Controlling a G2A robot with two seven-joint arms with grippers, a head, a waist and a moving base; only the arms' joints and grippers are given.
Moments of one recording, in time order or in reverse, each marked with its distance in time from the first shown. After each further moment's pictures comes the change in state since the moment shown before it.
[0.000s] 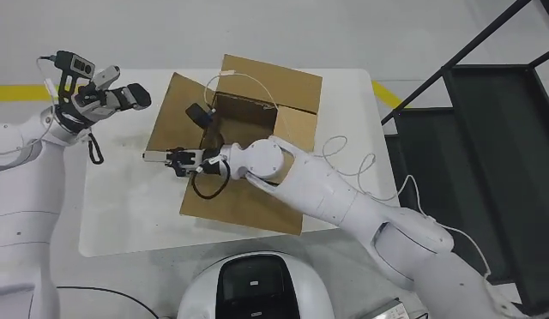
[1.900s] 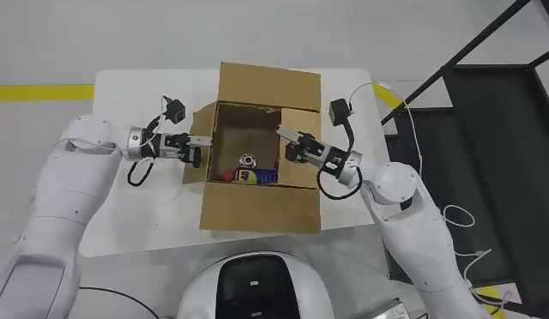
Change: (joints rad) left arm -0.146 -0.065 0.461 0.192 0.195 0.048 -0.229; right arm -0.737 0.298 0.895 -0.748 -0.251 0.220 0.189
